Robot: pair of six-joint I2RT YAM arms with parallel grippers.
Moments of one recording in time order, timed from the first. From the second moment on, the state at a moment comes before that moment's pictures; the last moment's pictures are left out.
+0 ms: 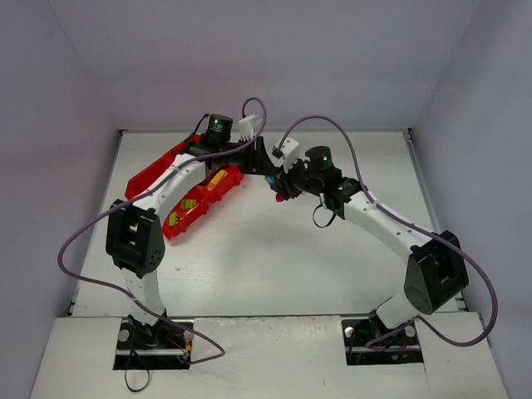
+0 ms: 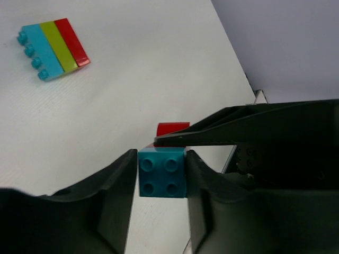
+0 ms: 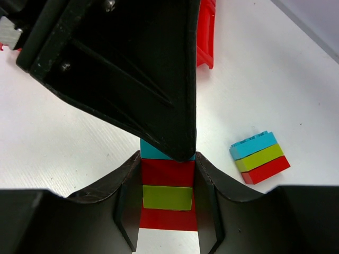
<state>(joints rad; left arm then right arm) -0.42 1.87 1.68 -0.42 0.77 -0.39 0.54 1.52 1.13 -0.08 -0.30 -0.20</state>
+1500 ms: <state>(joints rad) 0.08 1.76 1.54 -0.55 -0.06 -0.23 0.54 1.52 1.12 -0.10 -0.28 -0.20</state>
